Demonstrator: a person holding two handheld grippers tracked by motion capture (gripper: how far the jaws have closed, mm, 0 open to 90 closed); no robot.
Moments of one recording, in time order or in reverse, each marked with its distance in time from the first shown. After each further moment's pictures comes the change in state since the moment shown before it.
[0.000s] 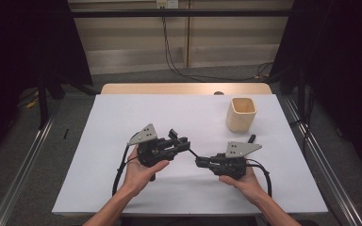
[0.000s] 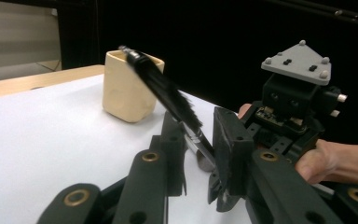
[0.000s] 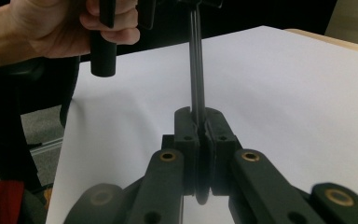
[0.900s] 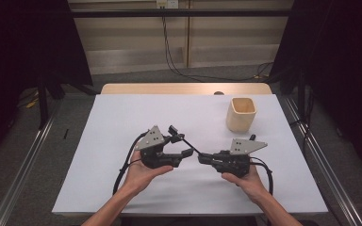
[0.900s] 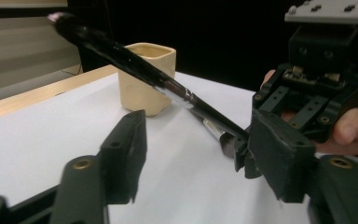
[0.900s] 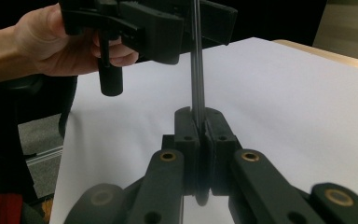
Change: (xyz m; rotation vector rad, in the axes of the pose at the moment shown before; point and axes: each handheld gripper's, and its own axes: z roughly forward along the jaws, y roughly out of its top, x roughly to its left) left arm -0.003 -0.003 0.008 0.046 0.076 0.139; right arm 0.000 0.010 -0.010 -0.032 -0.027 0.011
